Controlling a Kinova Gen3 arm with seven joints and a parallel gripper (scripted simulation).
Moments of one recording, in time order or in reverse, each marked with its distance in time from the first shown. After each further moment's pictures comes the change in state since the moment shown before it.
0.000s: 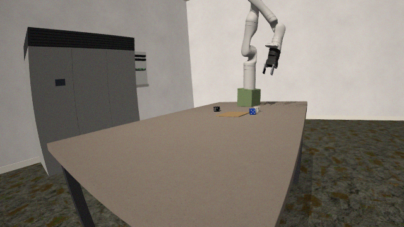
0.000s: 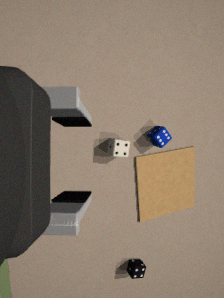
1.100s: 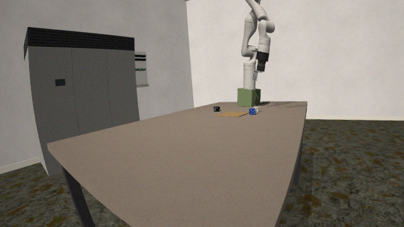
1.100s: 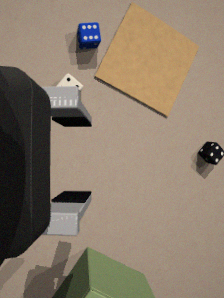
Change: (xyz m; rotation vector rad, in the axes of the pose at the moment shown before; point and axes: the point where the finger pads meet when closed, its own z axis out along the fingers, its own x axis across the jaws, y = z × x) arm 0.058 -0.034 0.063 -0.264 0.243 0.944
